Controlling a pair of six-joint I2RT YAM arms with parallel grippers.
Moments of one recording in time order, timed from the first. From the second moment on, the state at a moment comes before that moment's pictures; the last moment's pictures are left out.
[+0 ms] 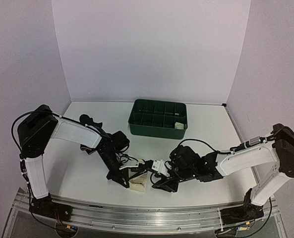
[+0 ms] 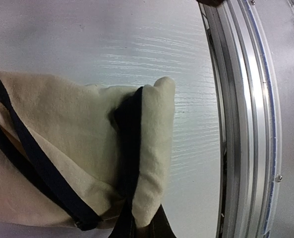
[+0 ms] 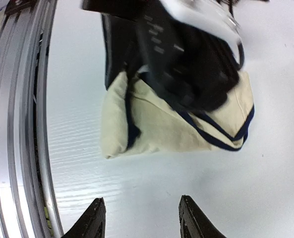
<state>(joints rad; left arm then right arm) -0.86 1.91 1.10 -0.62 0.64 0.70 1.08 1.59 0.74 0.03 -0.16 -0.17</state>
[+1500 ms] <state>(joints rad) -0.73 2.01 1.15 -0.80 0.93 0.68 1.24 1.96 1.10 -0.07 0.03 -0.29</state>
